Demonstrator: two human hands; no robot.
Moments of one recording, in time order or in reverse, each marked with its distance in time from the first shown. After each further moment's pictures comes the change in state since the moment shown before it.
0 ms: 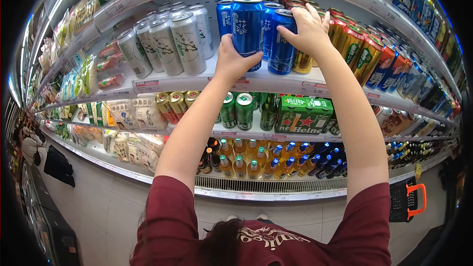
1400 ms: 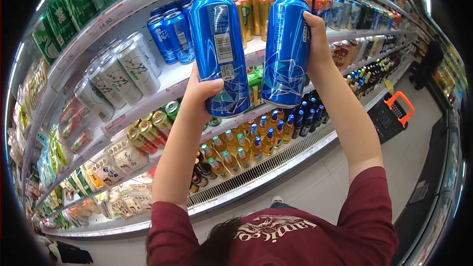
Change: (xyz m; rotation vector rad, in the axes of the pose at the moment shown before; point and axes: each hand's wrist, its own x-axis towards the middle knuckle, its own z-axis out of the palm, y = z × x) left_hand -0.086 0.084 -0.064 -1.278 -0.851 -0.315; right_hand -0.136 -0.026 -0.139 1.753 0.163 0.582
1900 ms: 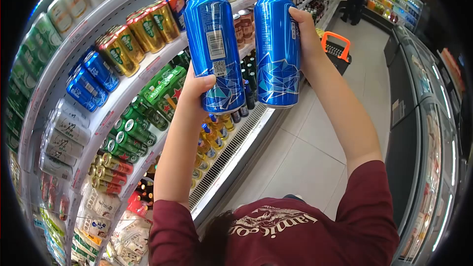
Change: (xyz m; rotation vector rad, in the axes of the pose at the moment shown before) left_hand 0.015 -0.120 0.186 -0.168 -0.377 -0.115; right_hand -0.193 -0.133 -0.102 -0.209 0.354 -0.072
